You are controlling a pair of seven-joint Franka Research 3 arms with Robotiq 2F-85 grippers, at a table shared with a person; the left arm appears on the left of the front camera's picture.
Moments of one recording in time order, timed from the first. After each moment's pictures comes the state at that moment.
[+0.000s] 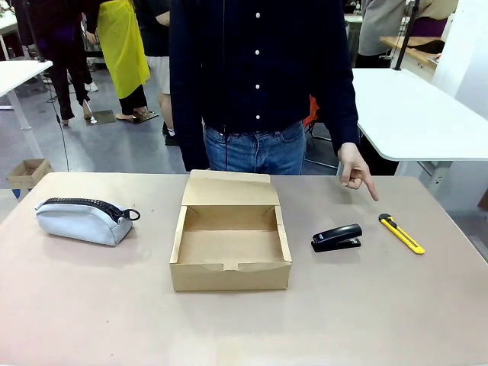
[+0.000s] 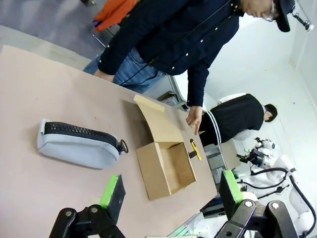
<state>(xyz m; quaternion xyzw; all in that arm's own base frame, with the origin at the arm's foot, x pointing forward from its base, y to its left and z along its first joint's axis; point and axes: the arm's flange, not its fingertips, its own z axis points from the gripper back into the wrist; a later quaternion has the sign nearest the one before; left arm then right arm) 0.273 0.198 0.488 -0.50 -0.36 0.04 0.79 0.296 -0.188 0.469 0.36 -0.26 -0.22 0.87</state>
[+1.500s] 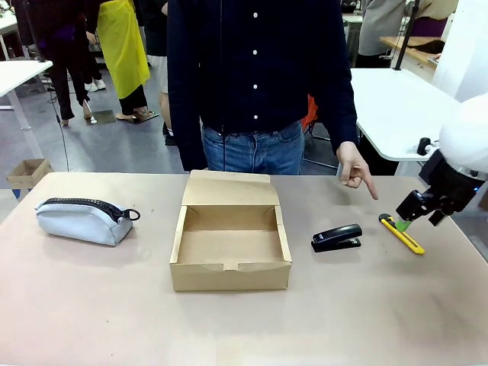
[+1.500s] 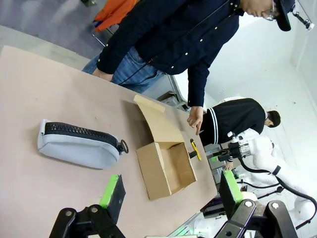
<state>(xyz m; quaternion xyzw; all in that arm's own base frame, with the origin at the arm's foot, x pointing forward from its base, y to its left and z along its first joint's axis) 0.273 0.199 0.488 -0.50 -0.36 0.04 0.79 0.400 -0.004 0.381 0.05 -0.07 0.12 0.99</state>
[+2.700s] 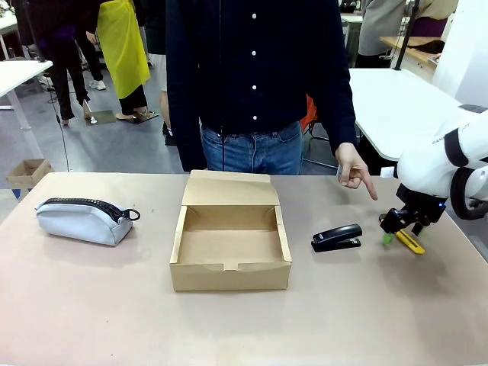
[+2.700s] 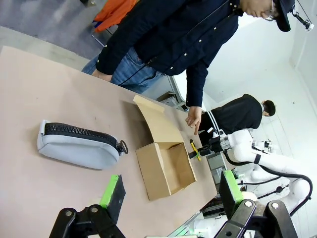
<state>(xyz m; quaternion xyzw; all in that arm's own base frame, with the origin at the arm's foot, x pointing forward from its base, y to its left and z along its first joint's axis) 0.274 0.199 0.488 -0.50 -0.36 0.04 0.79 0.469 -0.017 0.297 0.02 -0.04 0.13 0.99</state>
